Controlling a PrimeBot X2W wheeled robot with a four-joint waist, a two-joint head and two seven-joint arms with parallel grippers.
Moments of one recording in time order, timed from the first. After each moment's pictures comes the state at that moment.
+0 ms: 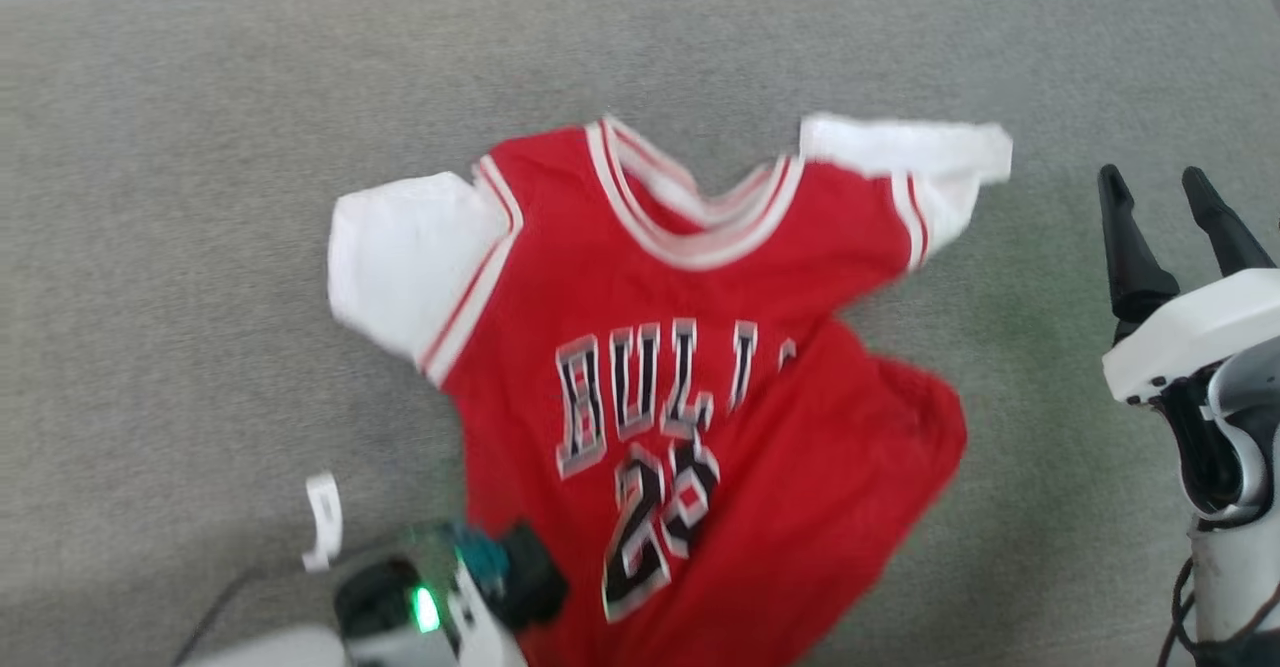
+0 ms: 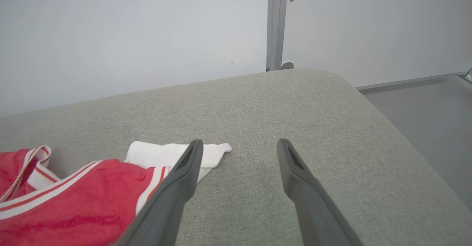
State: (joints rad) left arm -0.60 0.84 -1.28 -0.21 -1.13 -0.13 0.46; right arm -0.38 -0.15 -0.16 0.13 0.30 0.13 0.20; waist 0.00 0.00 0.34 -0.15
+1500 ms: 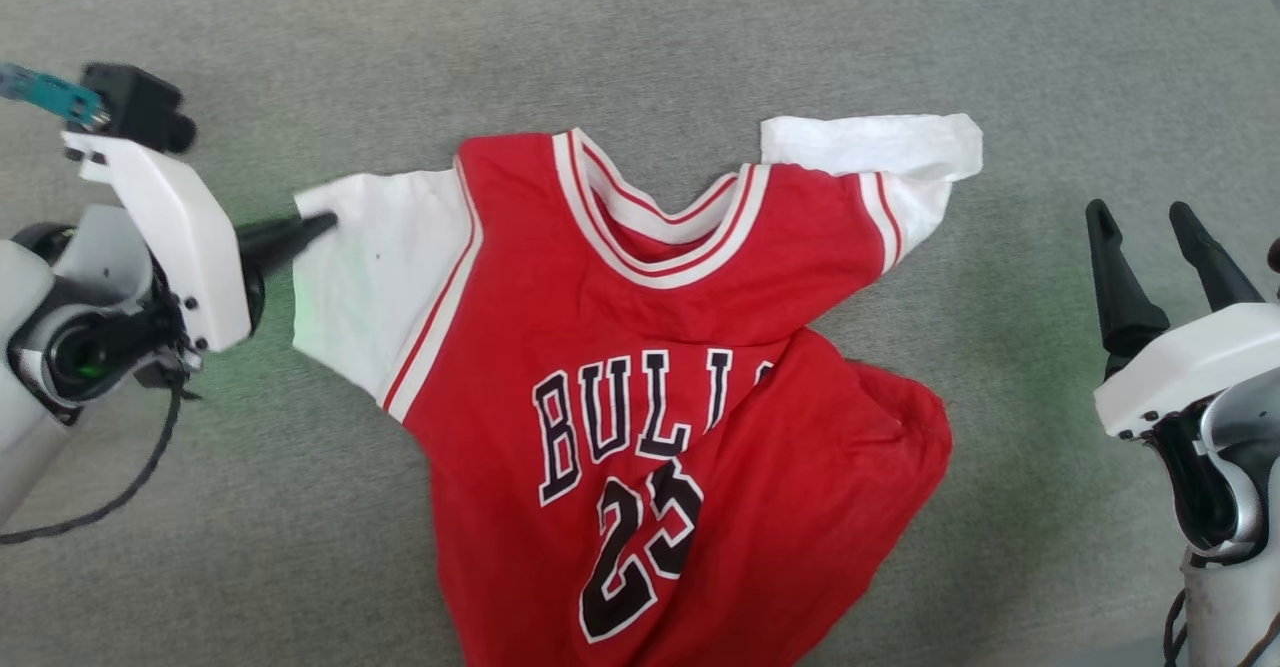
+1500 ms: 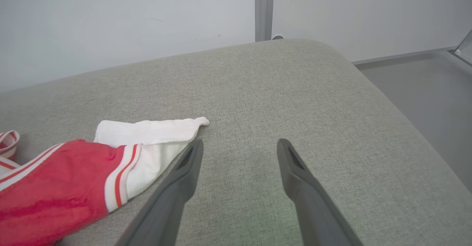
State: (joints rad) left arm -1.03 0.86 -1.12 0.42 -1.49 -0.13 0.37; right arm -0.31 -0.12 -0.17 0.05 0.30 0.13 0.24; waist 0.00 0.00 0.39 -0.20
